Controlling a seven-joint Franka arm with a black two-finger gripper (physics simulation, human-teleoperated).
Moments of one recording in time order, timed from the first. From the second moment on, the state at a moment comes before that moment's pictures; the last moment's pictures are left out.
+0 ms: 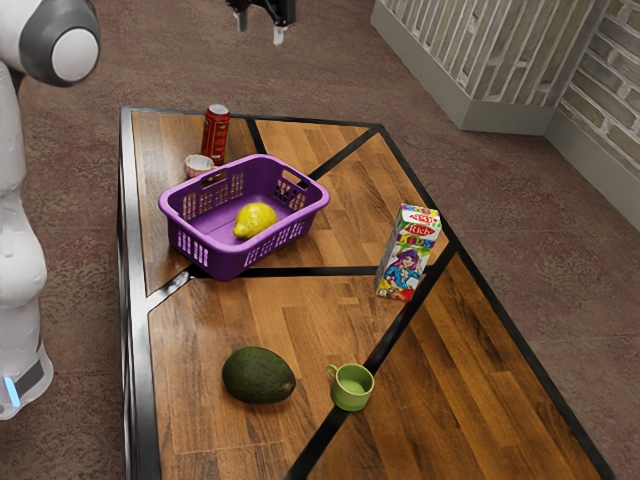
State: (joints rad) arm 0.33 -0.01 0.33 -1.38 -0.11 1.46 -0.01
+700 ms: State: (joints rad) arm -0.16 0.05 0.23 -1.14 0.00 1.38 0.00
